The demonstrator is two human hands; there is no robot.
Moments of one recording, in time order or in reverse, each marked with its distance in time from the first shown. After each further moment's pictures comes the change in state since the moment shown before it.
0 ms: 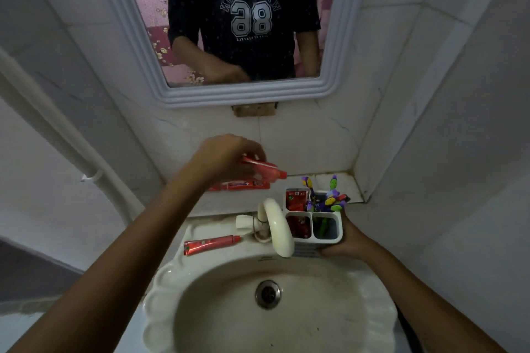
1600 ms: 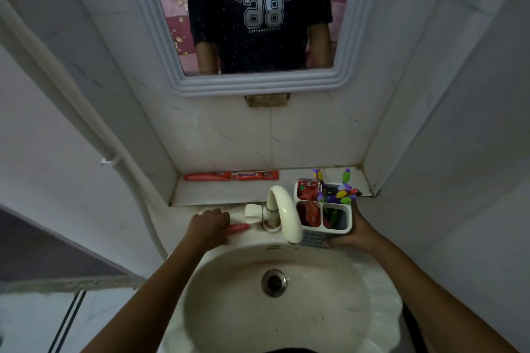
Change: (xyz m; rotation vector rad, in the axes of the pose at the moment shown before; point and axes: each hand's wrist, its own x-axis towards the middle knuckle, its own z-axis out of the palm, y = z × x) left_hand -0.090 -0.045 0.190 0.066 -0.391 -0.399; right_hand -0.006 -0.005 0.000 -0.028 0.043 0.070
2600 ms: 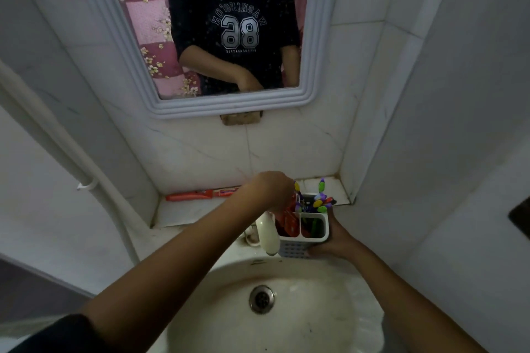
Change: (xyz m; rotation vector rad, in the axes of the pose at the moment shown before) left_hand -0.004 0.161 -0.185 0.250 -0.023 0.415; right_hand -0.002 0.005 -0.001 0.049 0.023 -0.075
